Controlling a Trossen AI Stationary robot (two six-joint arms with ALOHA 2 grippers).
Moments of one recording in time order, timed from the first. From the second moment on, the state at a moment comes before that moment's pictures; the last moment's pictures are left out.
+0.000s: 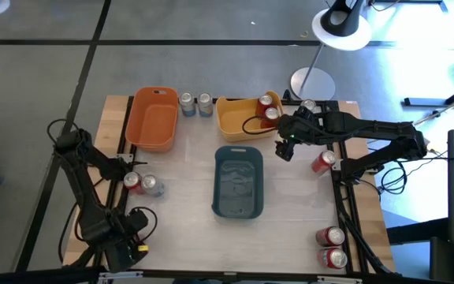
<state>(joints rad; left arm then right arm) -1.07 1.57 1.31 -1.24 -0.03 -1.81 -0.07 1.31 1.36 -1.13 0.40 0.26</state>
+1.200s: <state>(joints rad) -1.12 1.57 1.09 -0.98 0.02 -1.91 -0.07 1.31 1.36 -1.13 0.40 0.29</state>
